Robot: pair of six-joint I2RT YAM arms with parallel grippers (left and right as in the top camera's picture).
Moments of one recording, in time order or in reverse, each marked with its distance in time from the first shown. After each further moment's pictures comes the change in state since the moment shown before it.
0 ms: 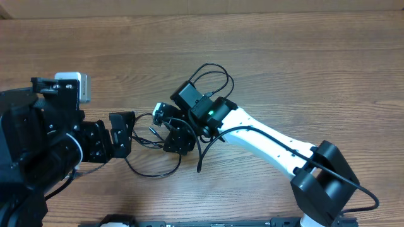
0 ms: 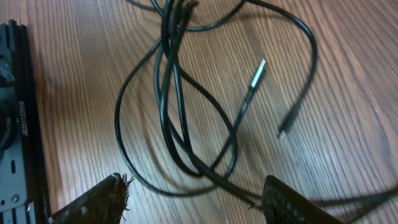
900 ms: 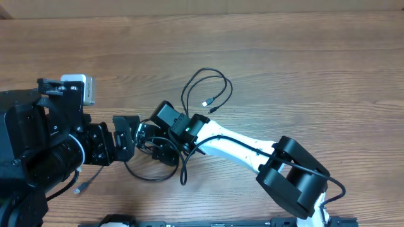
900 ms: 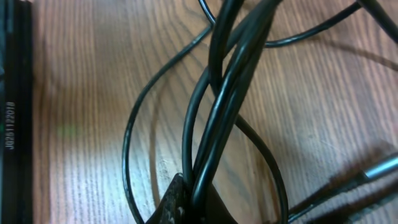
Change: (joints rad) left arm 0.000 0.002 0.000 -0.030 0.047 -0.003; right arm 0.111 0.148 0.000 0.139 -0.010 0.004
